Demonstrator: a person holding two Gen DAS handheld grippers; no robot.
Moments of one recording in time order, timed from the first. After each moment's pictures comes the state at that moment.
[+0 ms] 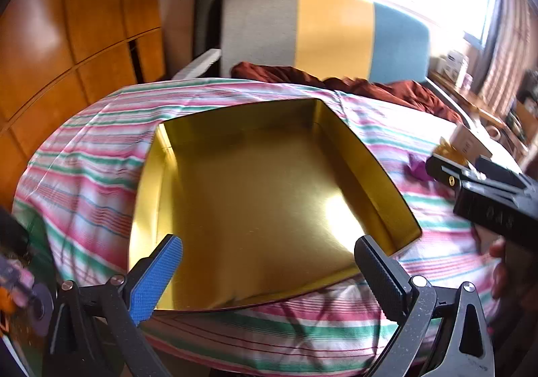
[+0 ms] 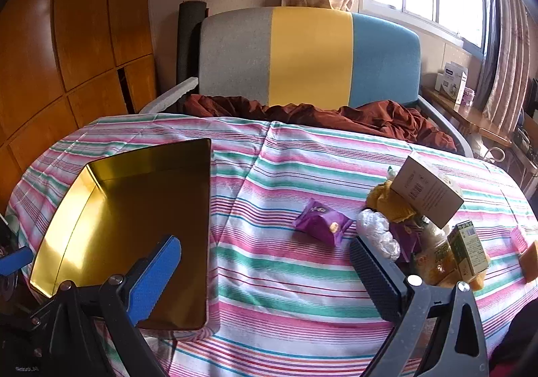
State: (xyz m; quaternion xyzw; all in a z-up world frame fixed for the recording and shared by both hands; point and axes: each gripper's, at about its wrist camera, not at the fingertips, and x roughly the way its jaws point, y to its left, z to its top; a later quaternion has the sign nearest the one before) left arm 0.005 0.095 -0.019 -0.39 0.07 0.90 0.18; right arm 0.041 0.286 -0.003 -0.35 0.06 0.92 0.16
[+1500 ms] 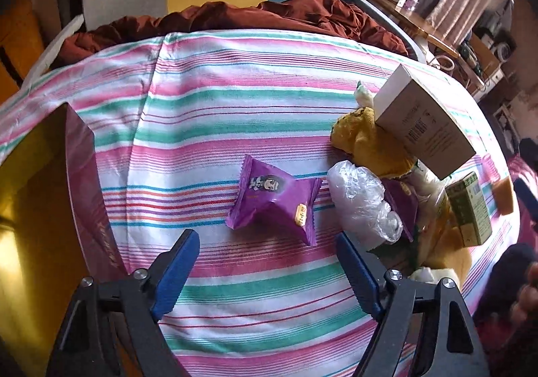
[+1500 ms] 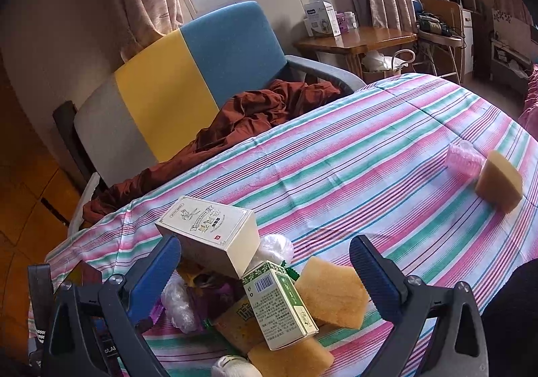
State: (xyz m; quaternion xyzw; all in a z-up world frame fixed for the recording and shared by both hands) left arm -0.075 0.359 -0.072 -0.54 0.11 0.77 0.31; right arm 0.131 0.534 0.007 -0.28 0.29 0.86 0.31
